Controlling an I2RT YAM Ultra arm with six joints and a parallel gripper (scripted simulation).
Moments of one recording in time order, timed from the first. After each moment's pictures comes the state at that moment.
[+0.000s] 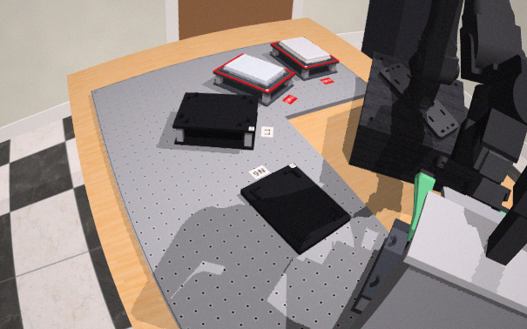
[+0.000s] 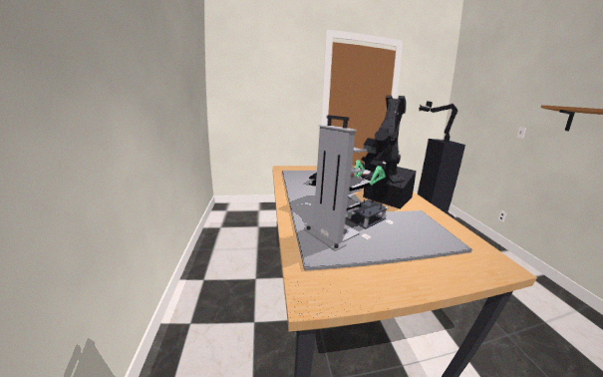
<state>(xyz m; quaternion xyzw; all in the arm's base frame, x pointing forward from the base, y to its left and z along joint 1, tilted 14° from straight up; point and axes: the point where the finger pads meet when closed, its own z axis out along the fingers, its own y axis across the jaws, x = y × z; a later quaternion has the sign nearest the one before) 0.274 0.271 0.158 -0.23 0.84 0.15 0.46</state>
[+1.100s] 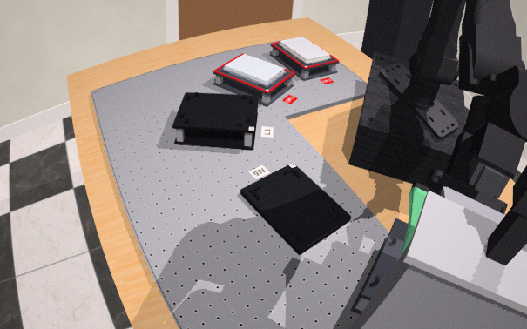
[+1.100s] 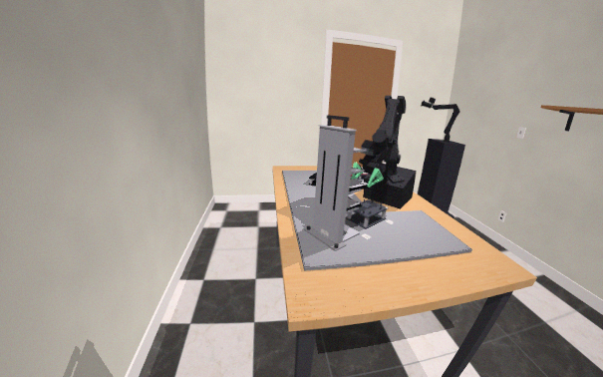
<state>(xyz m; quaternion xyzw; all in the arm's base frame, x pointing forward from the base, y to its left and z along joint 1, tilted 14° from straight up) 0.289 0.280 0.154 -0.22 0.84 0.15 0.47</state>
